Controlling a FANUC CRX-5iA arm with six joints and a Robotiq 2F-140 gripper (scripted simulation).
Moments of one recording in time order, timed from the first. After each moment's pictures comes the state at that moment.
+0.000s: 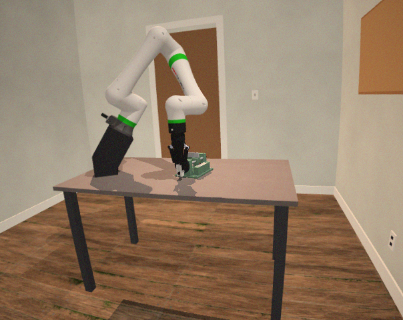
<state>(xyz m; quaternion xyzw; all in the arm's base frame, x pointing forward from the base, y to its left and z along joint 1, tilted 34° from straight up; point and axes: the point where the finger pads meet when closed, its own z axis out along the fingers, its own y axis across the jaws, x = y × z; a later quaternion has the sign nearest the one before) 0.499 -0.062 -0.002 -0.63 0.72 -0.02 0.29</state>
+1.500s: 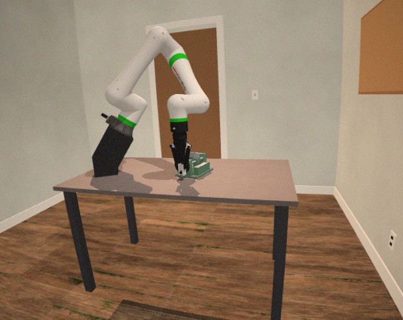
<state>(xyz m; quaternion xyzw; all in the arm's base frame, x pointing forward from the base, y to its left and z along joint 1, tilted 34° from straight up) 0.508 -0.067 0.009 -0.63 0.72 -0.02 0.29</state>
